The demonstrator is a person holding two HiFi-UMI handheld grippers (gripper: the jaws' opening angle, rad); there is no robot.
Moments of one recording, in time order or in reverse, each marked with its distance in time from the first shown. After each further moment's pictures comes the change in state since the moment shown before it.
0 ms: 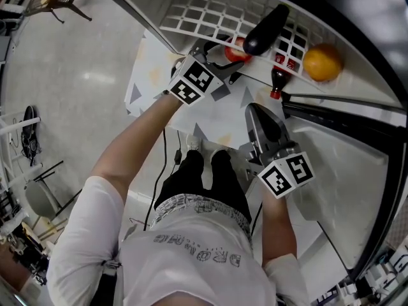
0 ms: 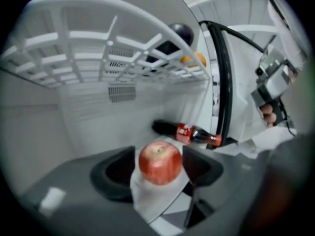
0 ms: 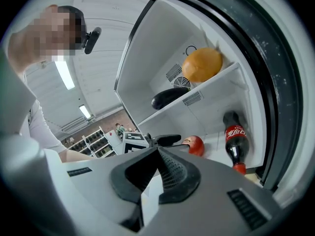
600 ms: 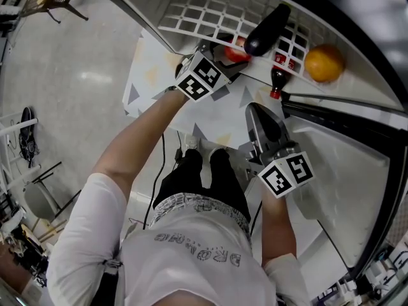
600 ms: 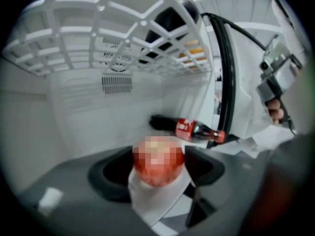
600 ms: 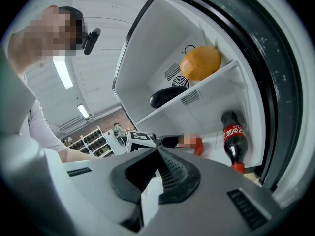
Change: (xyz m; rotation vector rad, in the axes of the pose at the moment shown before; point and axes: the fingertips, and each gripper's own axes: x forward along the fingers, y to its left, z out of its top) left arm 0.022 -0.003 -0.012 -0.011 0.041 -0.029; right arm 0.002 -0.003 -0.003 0.001 0.005 -0.021
